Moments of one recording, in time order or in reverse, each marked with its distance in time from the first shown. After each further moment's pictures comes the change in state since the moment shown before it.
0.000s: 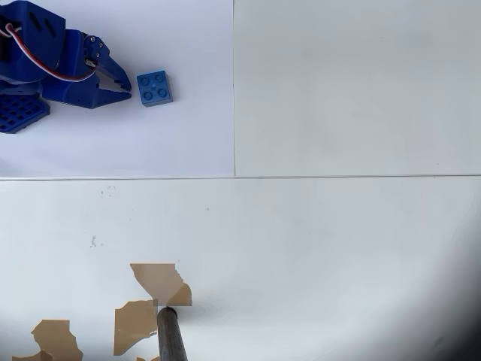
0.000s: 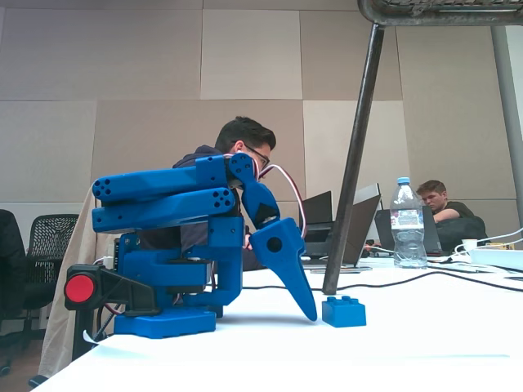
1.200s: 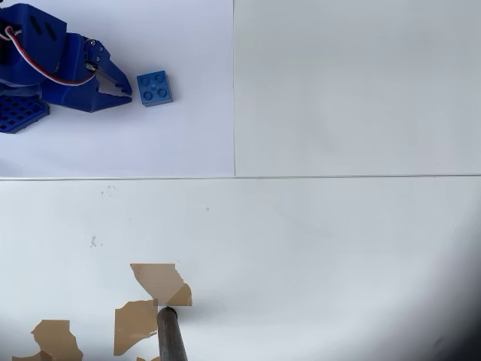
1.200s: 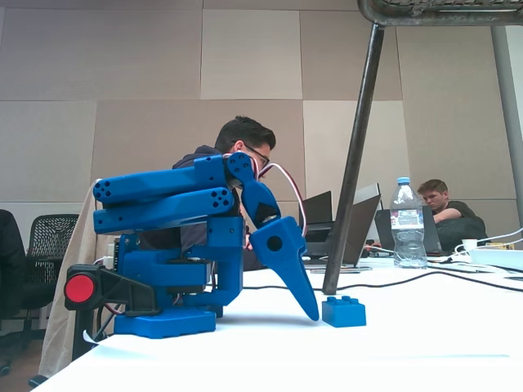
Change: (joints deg) arm 2.4 0.7 0.0 0.0 -2.2
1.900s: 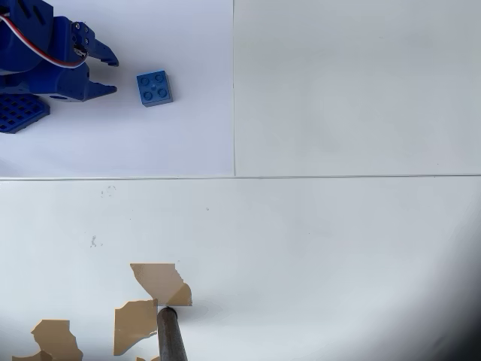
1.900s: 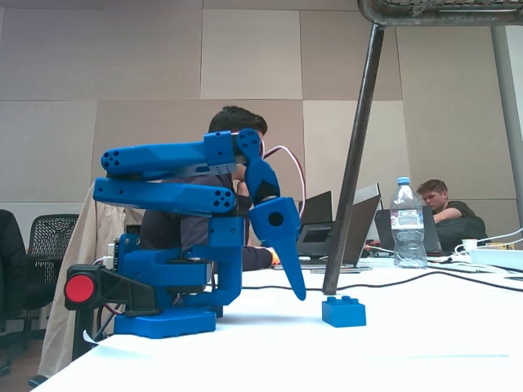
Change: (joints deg) arm -1.4 -18.5 -16.3 5.1 -8.1
